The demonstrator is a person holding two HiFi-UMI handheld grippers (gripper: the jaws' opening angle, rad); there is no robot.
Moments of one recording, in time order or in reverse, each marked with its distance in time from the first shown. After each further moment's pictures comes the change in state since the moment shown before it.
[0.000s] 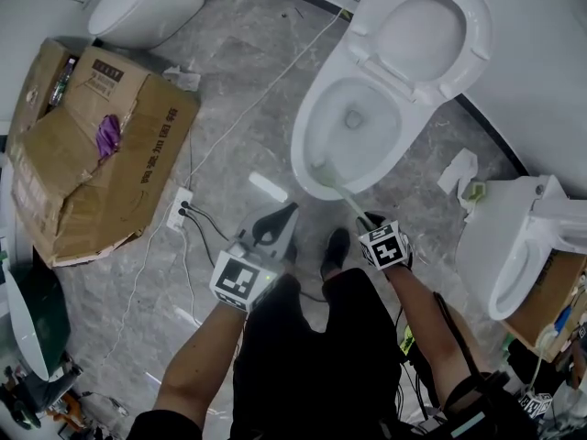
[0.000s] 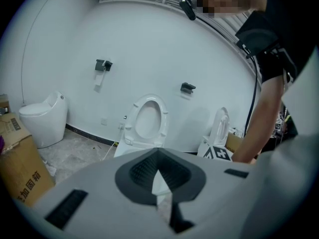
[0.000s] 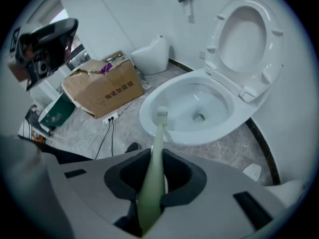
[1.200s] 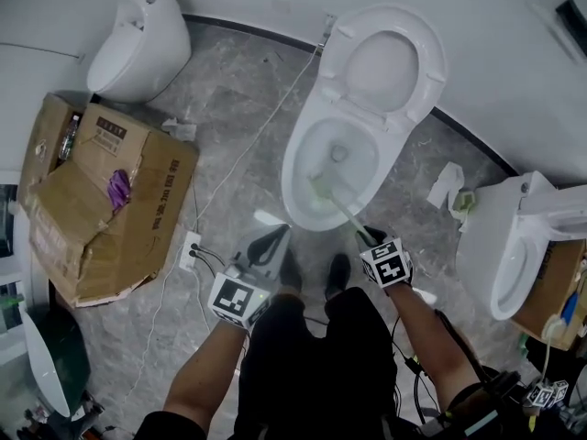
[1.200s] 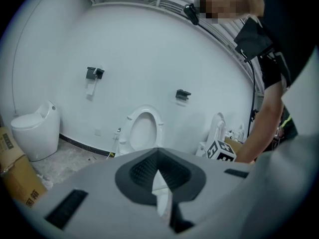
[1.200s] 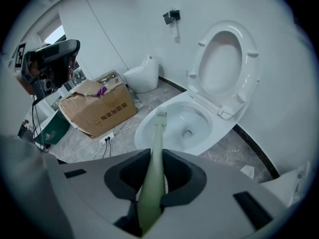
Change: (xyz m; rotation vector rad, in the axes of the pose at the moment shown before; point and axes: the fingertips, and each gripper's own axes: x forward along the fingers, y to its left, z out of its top) left arm 0.008 -0.004 0.072 0.050 -0.023 -0.038; right arm -0.084 -0.030 0.055 0.103 -0.156 -0.054
